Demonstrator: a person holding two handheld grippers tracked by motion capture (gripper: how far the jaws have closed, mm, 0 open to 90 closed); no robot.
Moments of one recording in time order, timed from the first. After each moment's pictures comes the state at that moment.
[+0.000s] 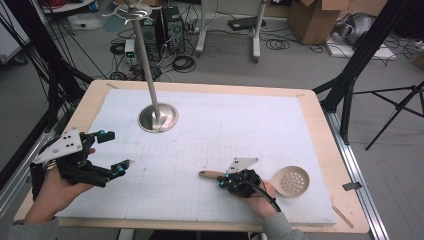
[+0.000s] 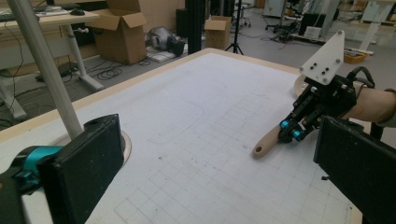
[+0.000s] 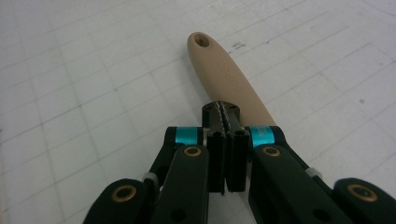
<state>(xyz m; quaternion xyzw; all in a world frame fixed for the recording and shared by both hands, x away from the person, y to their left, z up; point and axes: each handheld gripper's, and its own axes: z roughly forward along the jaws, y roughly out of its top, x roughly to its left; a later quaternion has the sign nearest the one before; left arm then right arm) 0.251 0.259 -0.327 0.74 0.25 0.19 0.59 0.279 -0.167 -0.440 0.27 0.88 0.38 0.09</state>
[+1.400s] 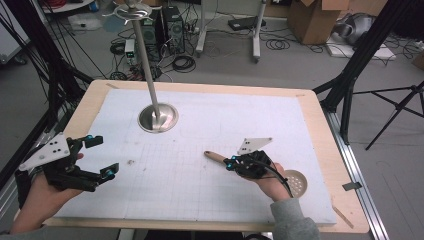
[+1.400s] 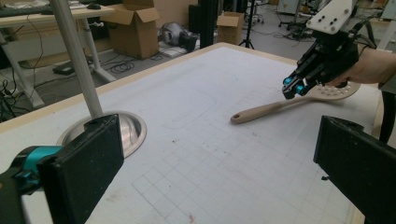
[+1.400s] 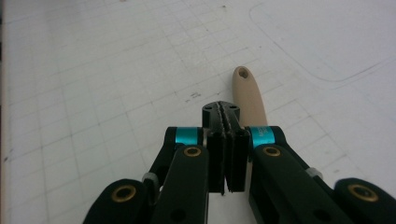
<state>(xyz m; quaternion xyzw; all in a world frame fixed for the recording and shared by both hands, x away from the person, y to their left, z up) 0.240 0.277 -0.330 0.74 0.27 0.20 0.58 0.308 -0.194 -0.395 0.23 0.88 0.41 0.10</state>
